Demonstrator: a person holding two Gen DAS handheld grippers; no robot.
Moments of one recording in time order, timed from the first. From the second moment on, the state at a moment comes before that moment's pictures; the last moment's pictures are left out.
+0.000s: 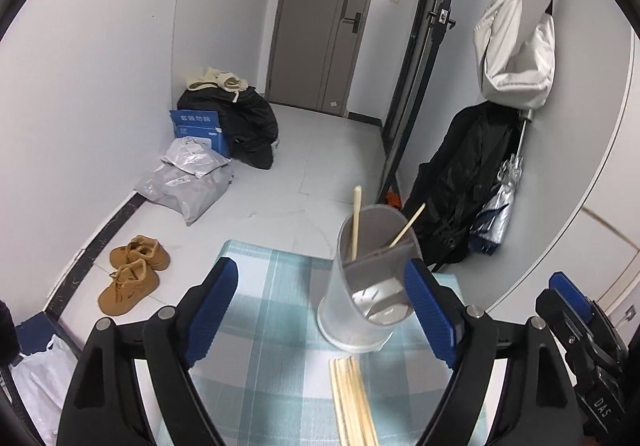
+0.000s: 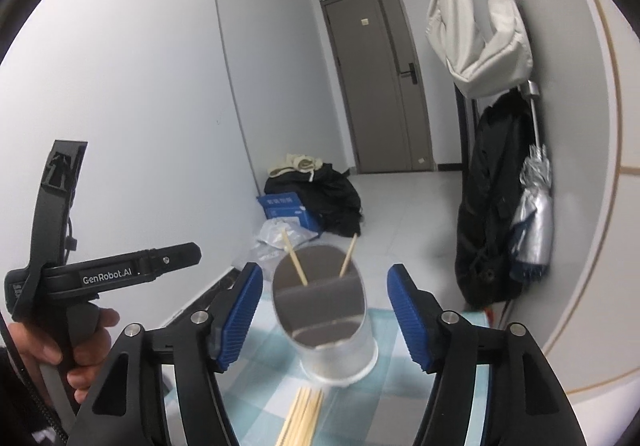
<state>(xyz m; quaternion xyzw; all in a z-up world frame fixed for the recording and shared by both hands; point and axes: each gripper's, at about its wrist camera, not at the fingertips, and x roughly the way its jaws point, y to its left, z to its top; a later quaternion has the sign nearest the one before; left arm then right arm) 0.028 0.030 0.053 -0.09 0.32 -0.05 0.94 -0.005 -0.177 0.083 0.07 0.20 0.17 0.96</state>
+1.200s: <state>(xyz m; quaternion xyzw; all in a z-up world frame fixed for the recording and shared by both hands) 0.026 0.062 -0.068 -0.12 0.42 -0.02 0.90 0.008 -0.142 -0.072 0.02 0.43 0.14 0.89</state>
